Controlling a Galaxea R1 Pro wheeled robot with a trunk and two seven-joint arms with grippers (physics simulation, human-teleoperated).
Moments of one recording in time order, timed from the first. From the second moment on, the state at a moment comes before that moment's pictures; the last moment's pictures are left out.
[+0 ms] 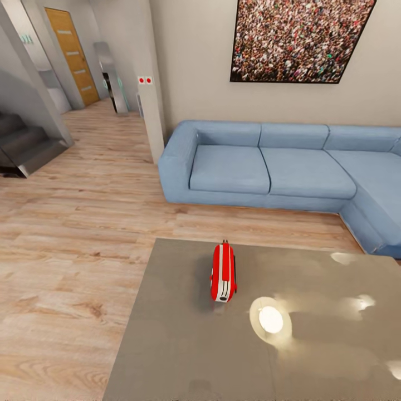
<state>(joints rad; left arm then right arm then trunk) 0.00 0.03 0.00 -0.07 0.13 0.00 0.00 -0.01 -0.01 0.01 0.00 0.00 -0.02 0.01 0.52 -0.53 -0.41</state>
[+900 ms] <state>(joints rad) 0.00 0.03 0.00 -0.07 0.13 0.00 0.00 -0.01 -0.01 0.01 0.00 0.00 -0.02 0.01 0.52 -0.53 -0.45</state>
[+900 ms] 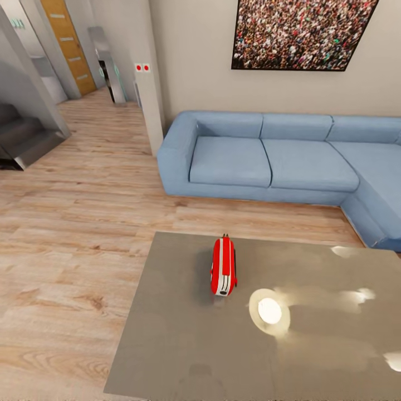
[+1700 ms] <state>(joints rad) 0.00 0.03 0.01 -0.23 0.13 0.01 -0.01 -0.01 -0.02 0.00 -0.08 0.01 -0.01 0.00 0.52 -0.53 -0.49</state>
